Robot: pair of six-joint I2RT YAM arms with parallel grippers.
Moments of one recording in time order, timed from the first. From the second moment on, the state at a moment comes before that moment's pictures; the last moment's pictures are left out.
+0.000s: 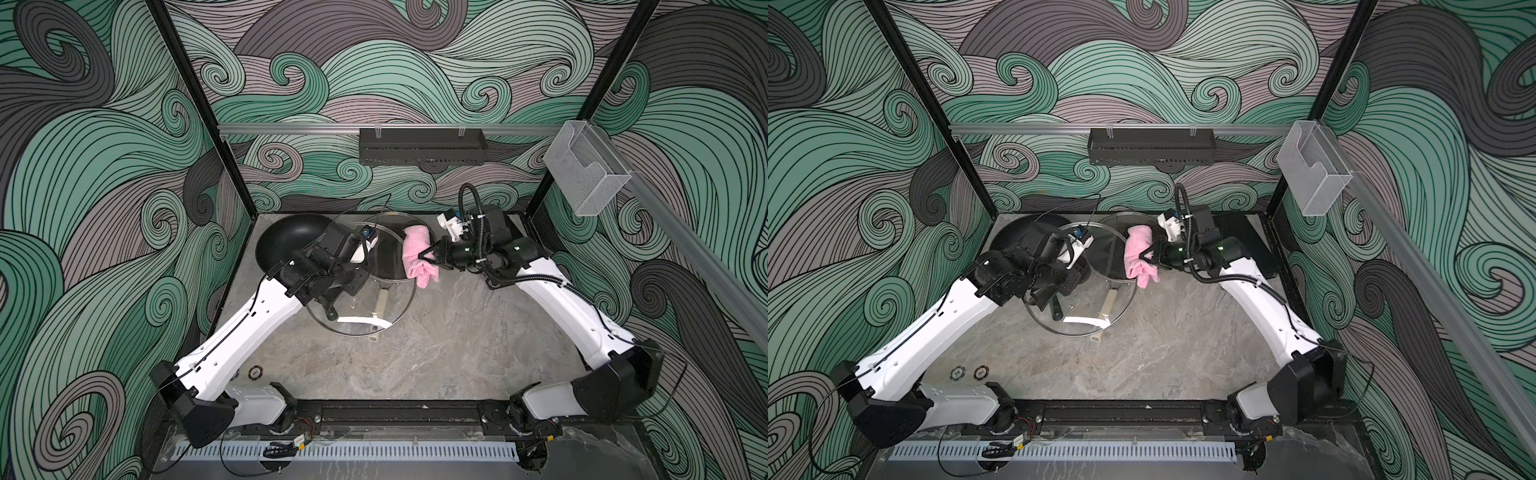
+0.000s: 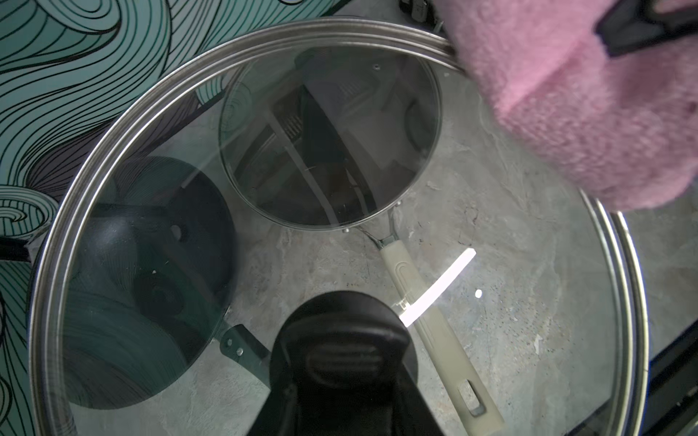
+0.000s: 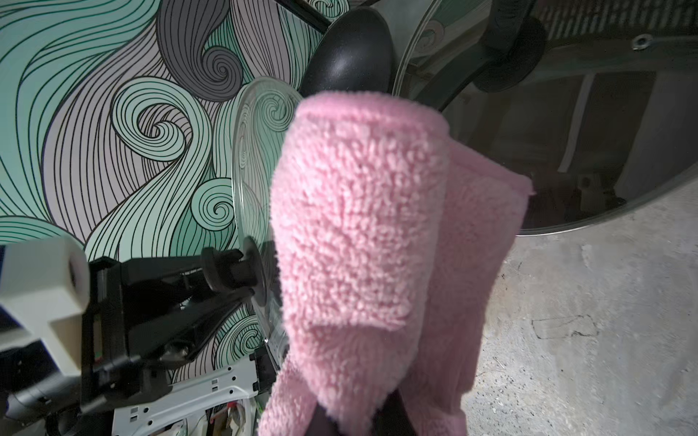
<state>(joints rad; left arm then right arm) -0.64 1.29 1.46 -0.99 -0.16 0.02 0.44 1.40 1.38 -0.68 -0.59 0.58</state>
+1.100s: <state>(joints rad) -0.24 1.41 1.58 -1.00 -0.12 -0.19 0.45 1.25 0.96 -0.71 -0.30 0.56</state>
